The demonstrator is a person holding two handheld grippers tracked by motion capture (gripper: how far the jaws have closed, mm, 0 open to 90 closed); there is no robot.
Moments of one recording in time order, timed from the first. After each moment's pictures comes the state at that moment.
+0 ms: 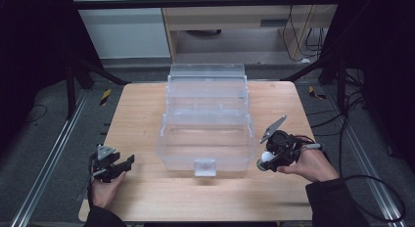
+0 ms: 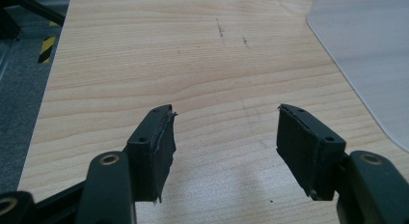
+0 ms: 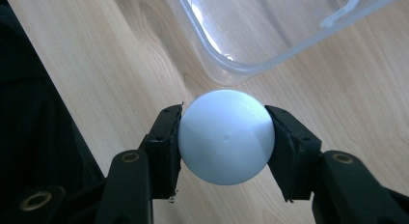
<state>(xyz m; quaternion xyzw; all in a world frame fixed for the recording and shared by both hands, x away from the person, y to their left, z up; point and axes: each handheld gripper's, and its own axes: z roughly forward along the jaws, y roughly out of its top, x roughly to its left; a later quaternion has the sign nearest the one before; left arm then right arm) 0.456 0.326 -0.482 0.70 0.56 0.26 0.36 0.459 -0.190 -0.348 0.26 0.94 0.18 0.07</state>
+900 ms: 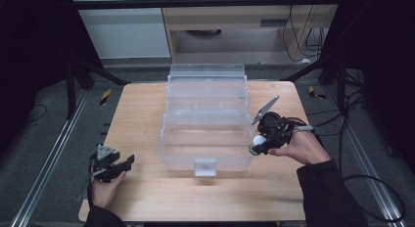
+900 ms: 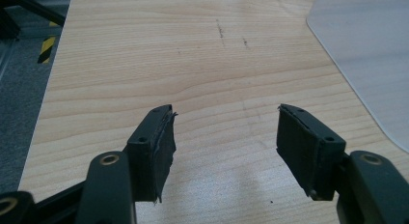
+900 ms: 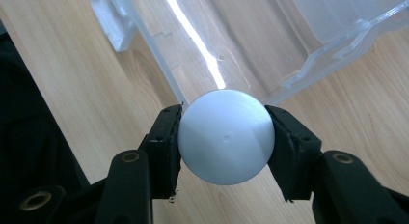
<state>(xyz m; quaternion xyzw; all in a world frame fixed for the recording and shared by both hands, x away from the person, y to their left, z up) 0.456 0.327 -0.481 0.70 0.56 0.26 0.36 0.488 -0.168 -0.315 0.27 0.94 0.20 0.08</state>
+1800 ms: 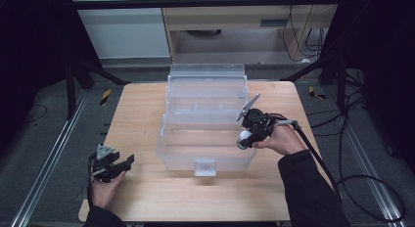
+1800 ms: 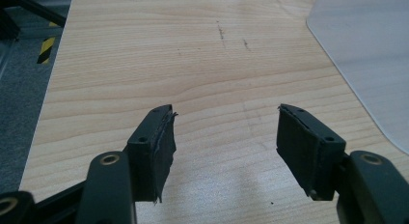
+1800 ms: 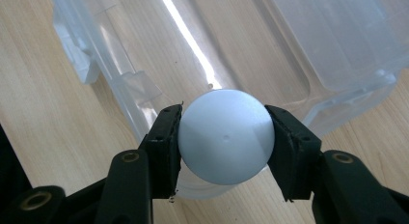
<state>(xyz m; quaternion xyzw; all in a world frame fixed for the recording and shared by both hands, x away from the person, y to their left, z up) 0.456 0.328 -0.481 0.70 0.56 0.26 0.36 0.525 -0.139 -0.346 0.26 0.94 0.20 0.08</state>
